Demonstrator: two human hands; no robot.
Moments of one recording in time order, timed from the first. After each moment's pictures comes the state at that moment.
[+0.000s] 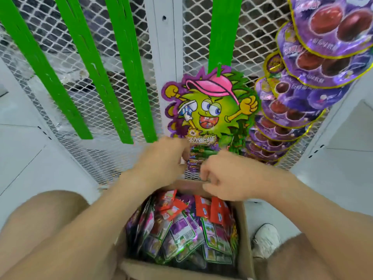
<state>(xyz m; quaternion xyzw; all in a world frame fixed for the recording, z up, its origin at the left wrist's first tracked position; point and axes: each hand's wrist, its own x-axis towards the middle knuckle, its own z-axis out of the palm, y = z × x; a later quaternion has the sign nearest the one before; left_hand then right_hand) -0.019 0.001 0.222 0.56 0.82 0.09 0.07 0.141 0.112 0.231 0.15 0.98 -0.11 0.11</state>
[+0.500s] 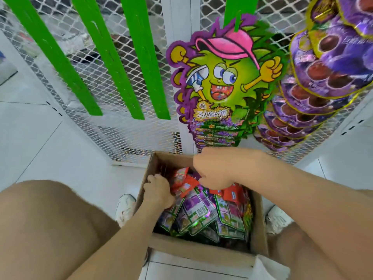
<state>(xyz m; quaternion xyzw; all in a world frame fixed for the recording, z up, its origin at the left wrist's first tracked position) -0.036 -0.059 -0.008 0.33 0.91 -0.10 0.22 0.091 0.088 0.175 0.08 0.95 -0.07 0.28</state>
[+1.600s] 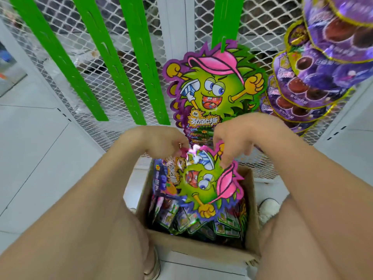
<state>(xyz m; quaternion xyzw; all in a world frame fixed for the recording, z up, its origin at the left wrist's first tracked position) -0.069 0.000 0.232 0.58 0.74 -0.04 0.34 0.093 0.138 0.262 0.20 0.90 -0.10 0.36</state>
